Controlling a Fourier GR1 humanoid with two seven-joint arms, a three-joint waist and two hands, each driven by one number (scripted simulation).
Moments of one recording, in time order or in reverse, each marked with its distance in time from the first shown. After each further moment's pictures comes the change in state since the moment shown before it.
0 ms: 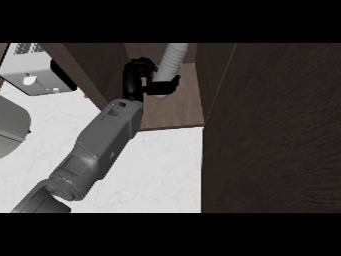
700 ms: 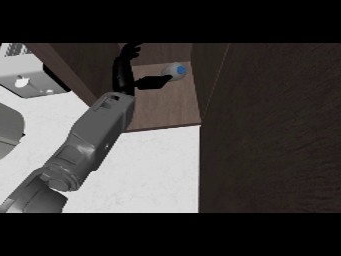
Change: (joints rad) left arm -0.089 0.031 0.006 0.163 -0.060 0.077 -0.093; right arm 0.000 -0.005 -0.012 0.011 -0.015 0.048 -0.020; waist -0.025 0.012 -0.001
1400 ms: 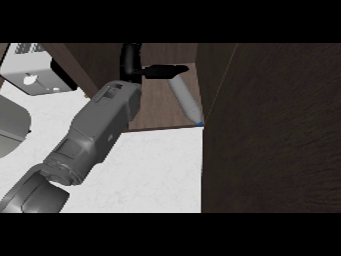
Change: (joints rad) left arm -0.048 -0.005 0.084 -0.083 0.057 -0.256 -0.123; right arm 0.020 0.005 0.031 -0.002 -0.006 0.024 0.002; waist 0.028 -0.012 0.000
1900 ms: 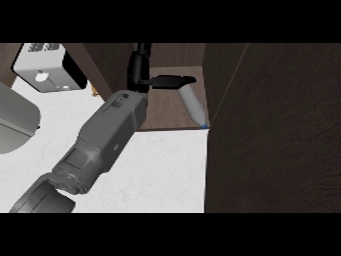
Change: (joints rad) left arm 0.069 -0.041 0.002 -0.070 0.010 -0.067 -0.042; right arm 0.027 0.013 0.007 -0.014 -0.007 -0.009 0.025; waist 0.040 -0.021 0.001
